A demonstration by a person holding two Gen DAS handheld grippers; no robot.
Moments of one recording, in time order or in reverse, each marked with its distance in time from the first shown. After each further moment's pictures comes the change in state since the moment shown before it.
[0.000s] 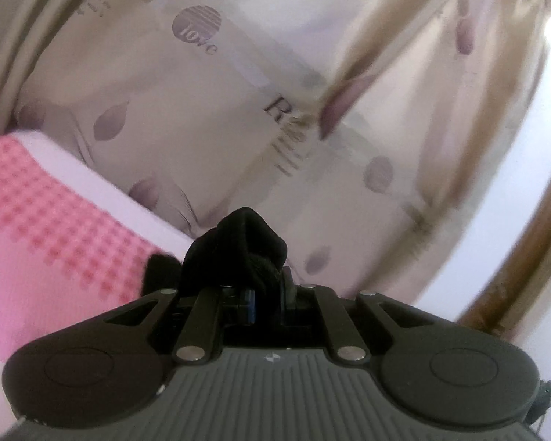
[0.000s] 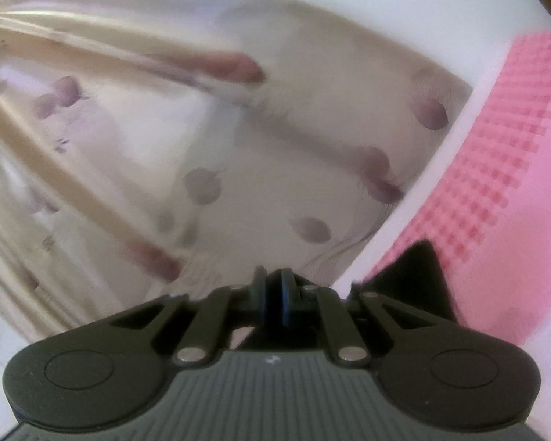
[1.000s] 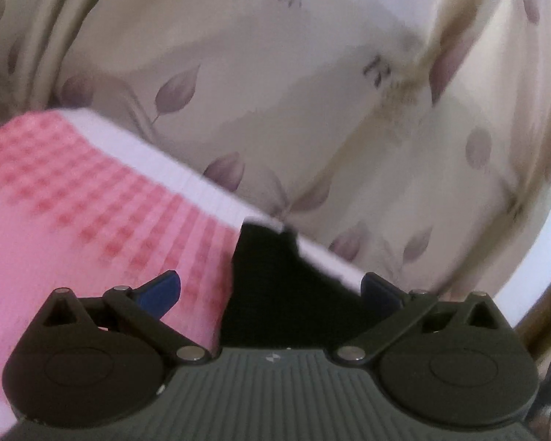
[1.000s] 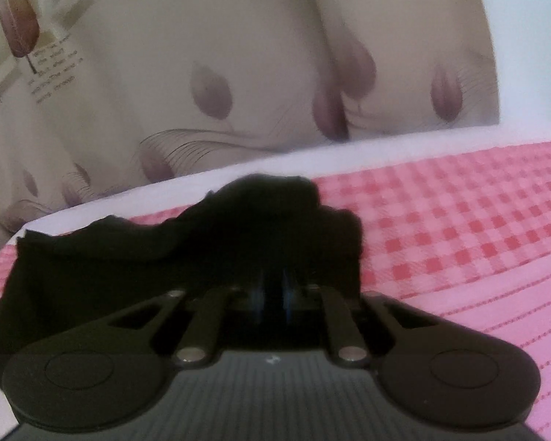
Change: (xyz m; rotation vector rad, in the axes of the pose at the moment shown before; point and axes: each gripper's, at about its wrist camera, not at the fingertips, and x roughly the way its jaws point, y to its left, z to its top) left arm 0.063 0.072 -0.039 0.032 0.043 0.182; right arm 0.148 -0.035 -0.047 -0.637 0.341 -0.449
